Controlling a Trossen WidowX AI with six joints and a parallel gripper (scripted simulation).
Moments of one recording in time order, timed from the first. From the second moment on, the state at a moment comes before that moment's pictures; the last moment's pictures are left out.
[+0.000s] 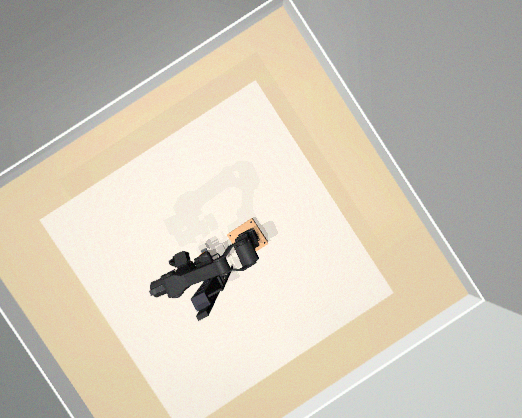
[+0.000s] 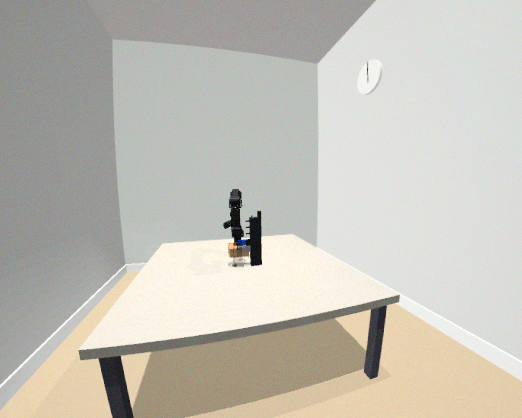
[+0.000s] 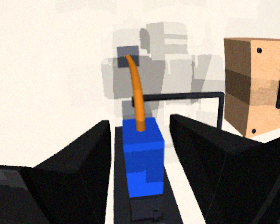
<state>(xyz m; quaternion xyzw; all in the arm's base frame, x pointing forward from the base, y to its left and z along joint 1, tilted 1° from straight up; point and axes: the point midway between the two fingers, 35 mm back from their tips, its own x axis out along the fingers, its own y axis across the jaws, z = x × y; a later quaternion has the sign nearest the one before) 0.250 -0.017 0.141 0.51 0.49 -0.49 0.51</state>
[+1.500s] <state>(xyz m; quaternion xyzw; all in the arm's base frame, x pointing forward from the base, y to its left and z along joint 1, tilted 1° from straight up) 0.249 0.009 0.131 0.51 0.49 -0.49 0.51</state>
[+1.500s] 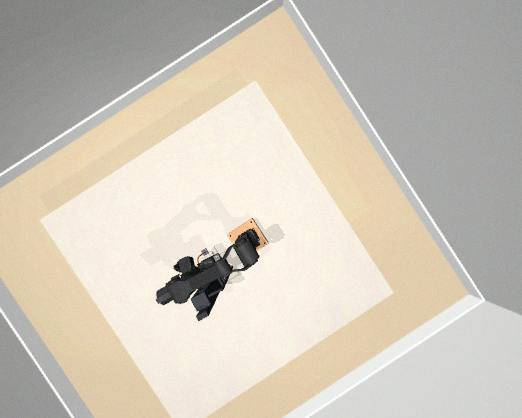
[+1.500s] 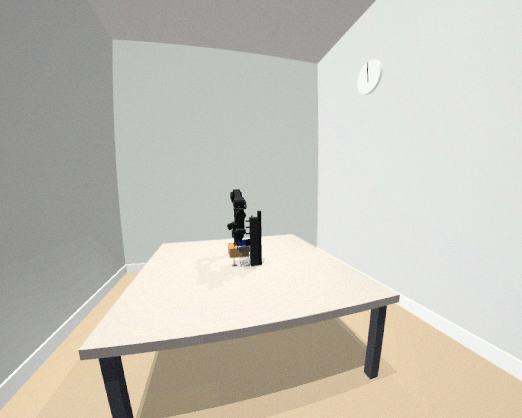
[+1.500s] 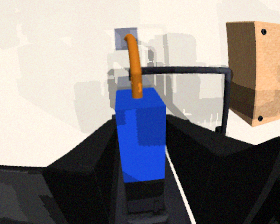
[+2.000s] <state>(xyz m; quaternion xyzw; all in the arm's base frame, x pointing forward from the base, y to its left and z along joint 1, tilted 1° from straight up) 0.251 0.006 0.130 0.52 0.51 -0.47 0.50</state>
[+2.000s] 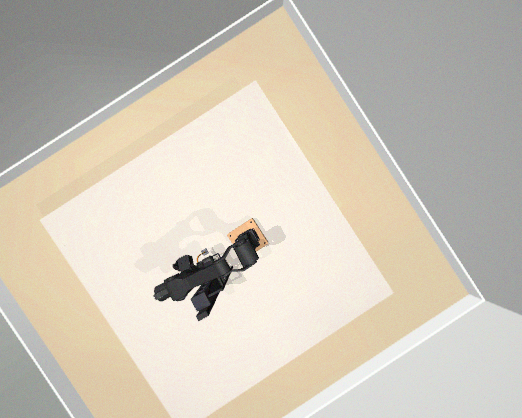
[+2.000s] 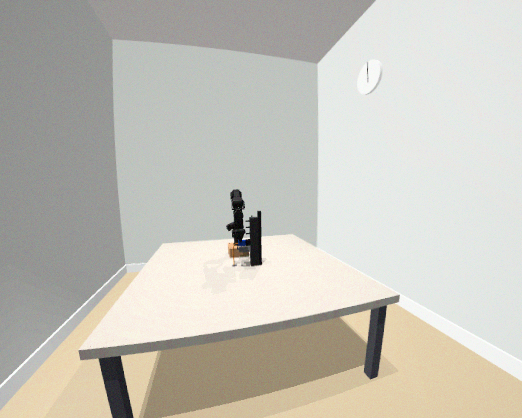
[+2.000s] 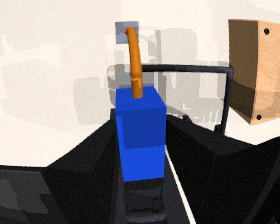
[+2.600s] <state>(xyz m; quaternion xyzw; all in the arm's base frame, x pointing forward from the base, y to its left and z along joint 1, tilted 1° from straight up) 0.249 -0.032 0.132 0.51 0.49 -0.49 0.51</state>
